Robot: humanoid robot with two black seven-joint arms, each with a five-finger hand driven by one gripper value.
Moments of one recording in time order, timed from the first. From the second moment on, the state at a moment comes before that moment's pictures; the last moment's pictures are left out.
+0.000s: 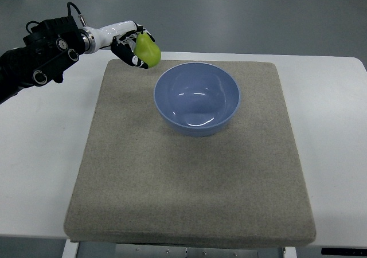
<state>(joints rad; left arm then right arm) -1.23 0.35 -0.21 -0.61 1.04 -0.21 -0.16 0.01 0.00 0.10 0.12 -0.01 0.07 0.19</state>
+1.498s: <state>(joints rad) -1.24 0.43 -0.25 -1.06 1.14 -0.37 -0.15 0.01 0.00 0.10 0.12 -0.01 0.07 0.19</state>
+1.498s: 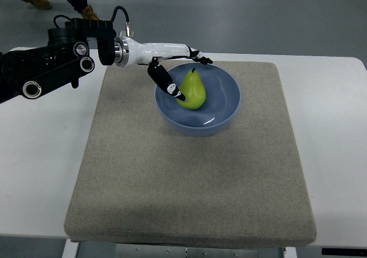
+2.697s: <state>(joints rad) -1.08 0.49 -0.31 -0.65 -0.07 -0.47 -0.06 0.01 0.00 0.10 0.12 -0.01 0.07 0.19</state>
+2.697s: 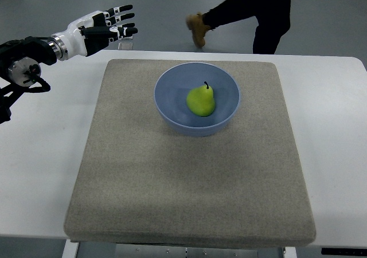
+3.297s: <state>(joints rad) -0.95 0.48 -0.59 -0.58 -0.34 -0.60 0.22 0.01 0.00 0.10 0.12 -0.01 0.07 0.19</state>
